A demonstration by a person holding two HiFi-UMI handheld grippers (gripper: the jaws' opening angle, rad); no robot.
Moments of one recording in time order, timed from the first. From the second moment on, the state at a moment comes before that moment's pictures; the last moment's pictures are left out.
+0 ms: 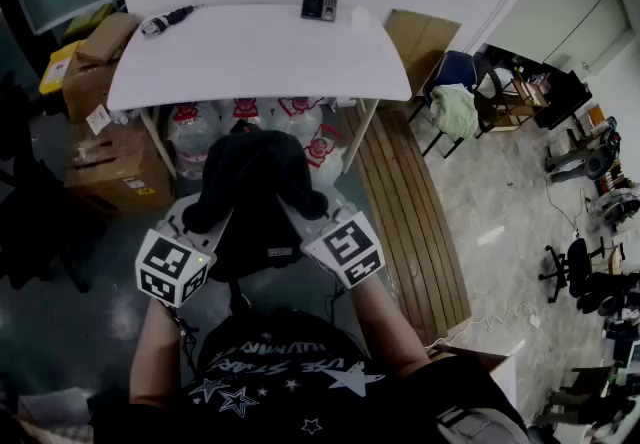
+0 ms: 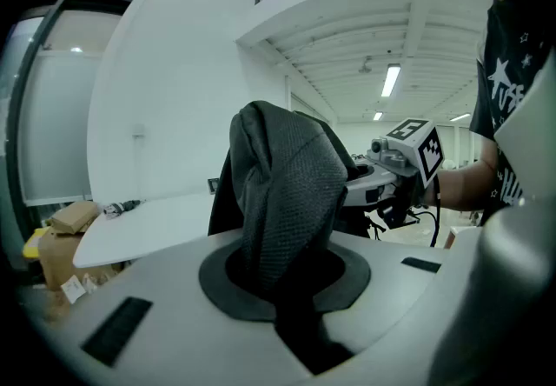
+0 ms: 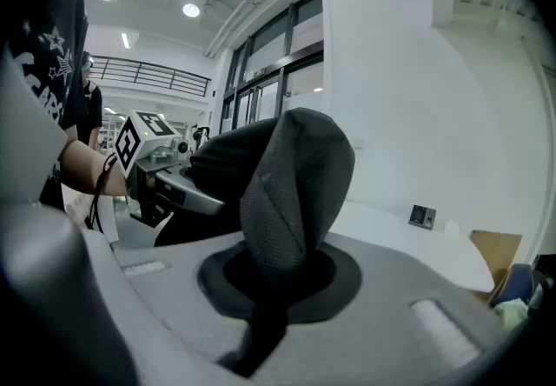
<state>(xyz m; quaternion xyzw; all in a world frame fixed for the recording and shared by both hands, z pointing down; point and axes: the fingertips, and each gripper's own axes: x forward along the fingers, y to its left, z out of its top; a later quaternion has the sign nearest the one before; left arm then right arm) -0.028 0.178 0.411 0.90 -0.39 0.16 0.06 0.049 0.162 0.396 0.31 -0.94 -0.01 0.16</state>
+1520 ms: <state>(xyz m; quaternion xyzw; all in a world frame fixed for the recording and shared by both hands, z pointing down) 0.031 0.234 0.424 0.90 -0.40 0.17 0.08 0.109 0.215 0.409 0.29 -0.94 0.00 0.16</state>
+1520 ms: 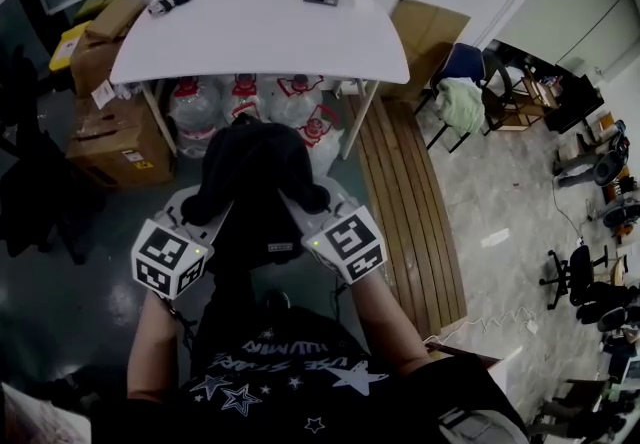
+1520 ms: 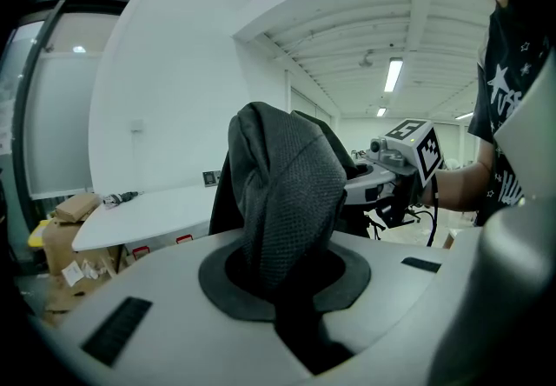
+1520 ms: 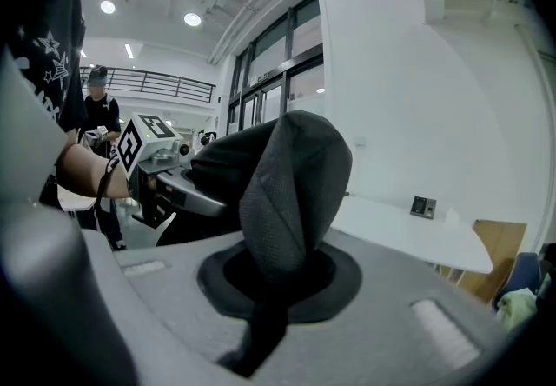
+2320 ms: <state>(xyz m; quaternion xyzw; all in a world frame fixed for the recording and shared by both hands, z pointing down) -0.015 0.115 0.434 0.92 -0.35 0.17 0.08 0.065 0.105 0.418 0.33 -0.93 0.01 0.18</state>
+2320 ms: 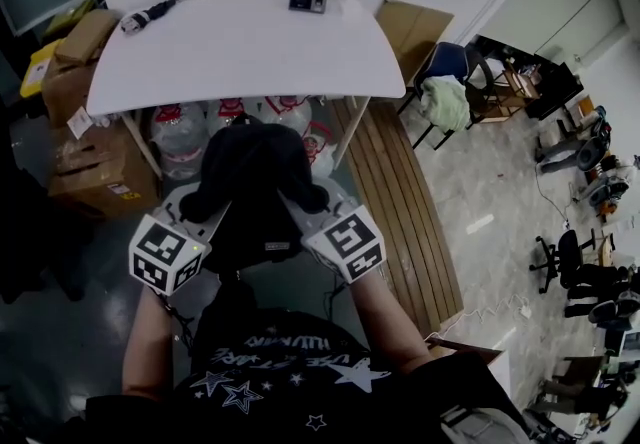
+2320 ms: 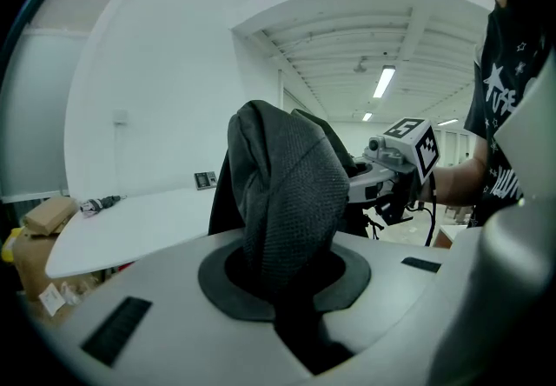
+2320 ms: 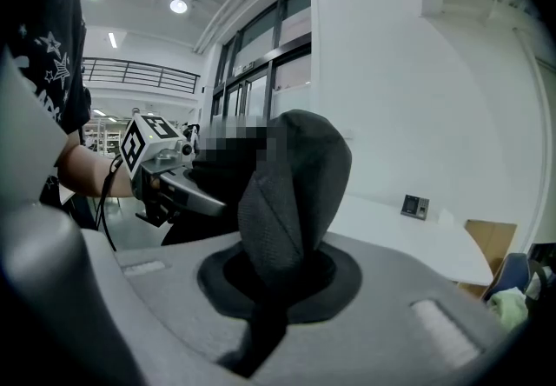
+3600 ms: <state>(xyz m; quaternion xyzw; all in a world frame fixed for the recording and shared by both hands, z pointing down) -0.112 -0.063 0.427 0.94 -0.29 0.16 0.06 -0.033 -0.062 0.407 0.39 -0.90 0.01 0.19</state>
